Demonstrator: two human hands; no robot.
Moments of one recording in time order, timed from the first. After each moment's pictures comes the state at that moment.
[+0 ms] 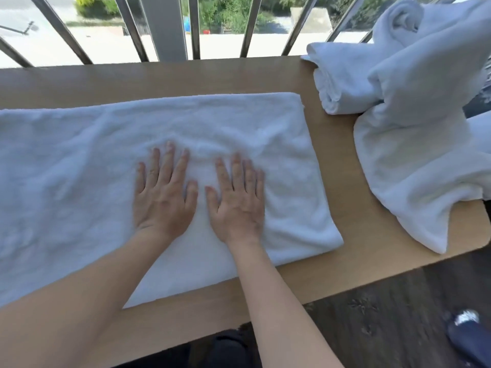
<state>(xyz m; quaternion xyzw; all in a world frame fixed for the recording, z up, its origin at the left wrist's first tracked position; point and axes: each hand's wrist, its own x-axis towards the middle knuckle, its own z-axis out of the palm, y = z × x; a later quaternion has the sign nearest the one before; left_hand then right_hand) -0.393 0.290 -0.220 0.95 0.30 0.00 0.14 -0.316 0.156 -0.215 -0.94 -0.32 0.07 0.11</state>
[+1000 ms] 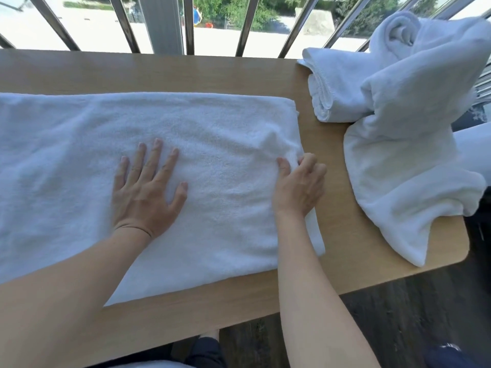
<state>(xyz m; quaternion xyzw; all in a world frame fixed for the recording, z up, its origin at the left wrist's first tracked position) -0.391 0.289 -0.224 0.95 0.30 0.03 0.12 -0.204 0.097 -0.196 -0.99 -0.03 -0.03 0.12</state>
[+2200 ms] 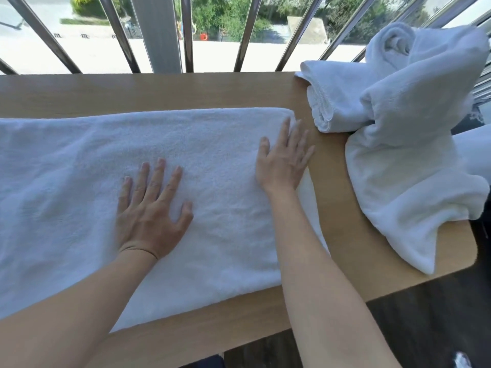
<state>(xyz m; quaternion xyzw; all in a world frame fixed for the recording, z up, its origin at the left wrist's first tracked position) -0.390 0.289 -0.227 0.95 0.30 0.04 0.11 -0.162 0.160 -0.210 -0.98 -0.11 0.08 0.11</state>
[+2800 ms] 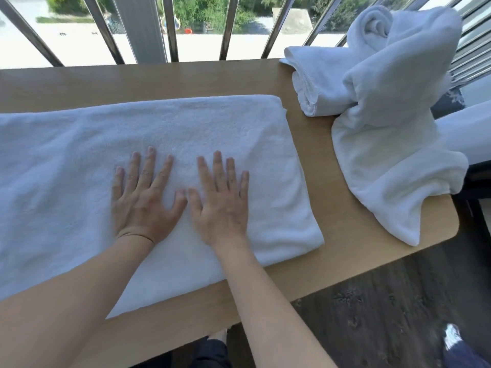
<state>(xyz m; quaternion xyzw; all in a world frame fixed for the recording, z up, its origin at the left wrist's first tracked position) -0.387 0.288 -0.215 0.94 0.31 0.01 0.14 -0.311 0.156 -0.207 -0.94 -0.31 0.06 0.12</state>
